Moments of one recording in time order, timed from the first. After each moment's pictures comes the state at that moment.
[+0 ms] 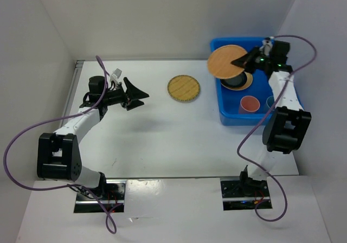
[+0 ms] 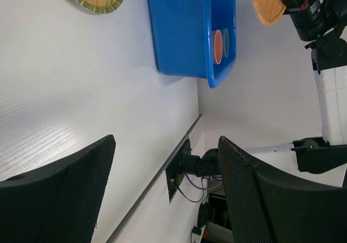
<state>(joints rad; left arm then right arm) -0.04 1.45 0.90 0.12 0.92 -0.90 -0.14 1.77 1.59 -0.36 -0.78 0.65</state>
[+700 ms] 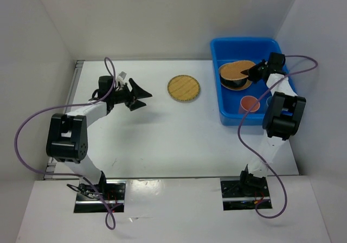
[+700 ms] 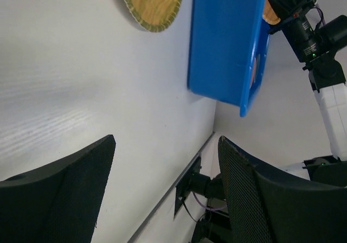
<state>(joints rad) -0.05 1.64 0.95 0.11 0.82 -0.90 -0.30 1.99 1.57 -0.24 -0.41 0.87</state>
